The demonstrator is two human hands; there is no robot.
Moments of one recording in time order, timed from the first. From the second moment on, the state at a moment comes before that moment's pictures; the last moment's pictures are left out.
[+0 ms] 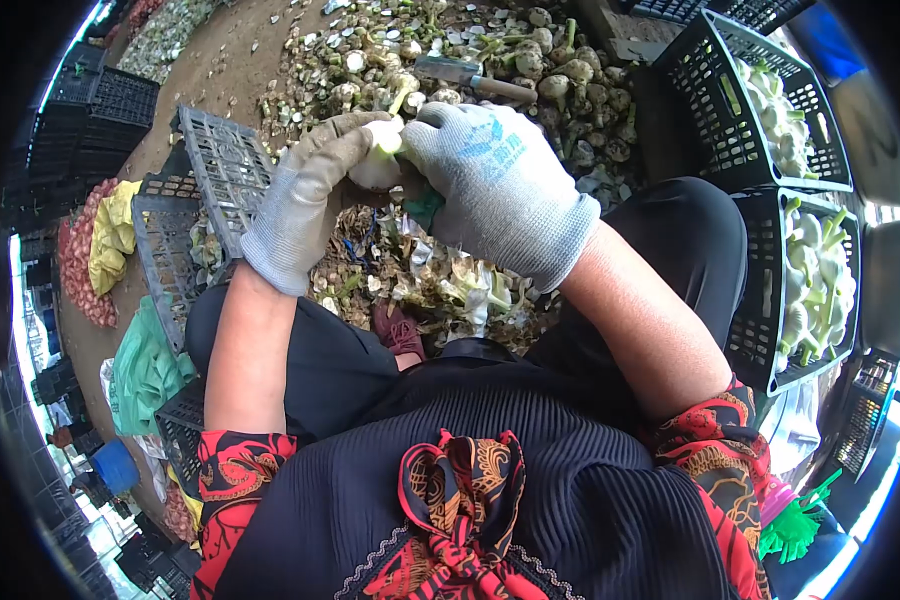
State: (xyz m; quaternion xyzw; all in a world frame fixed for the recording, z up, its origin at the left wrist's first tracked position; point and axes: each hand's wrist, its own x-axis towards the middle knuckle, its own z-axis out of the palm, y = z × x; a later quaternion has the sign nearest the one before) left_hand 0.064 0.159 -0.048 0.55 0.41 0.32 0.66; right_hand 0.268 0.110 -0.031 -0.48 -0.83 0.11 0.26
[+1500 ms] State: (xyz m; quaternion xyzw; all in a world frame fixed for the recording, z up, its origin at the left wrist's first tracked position) left_hand 0.055 0.166 -0.054 0.27 0.35 0.43 0.79; right_hand 0.244 0.107 -0.074 -0.41 -0.87 0.26 0.00
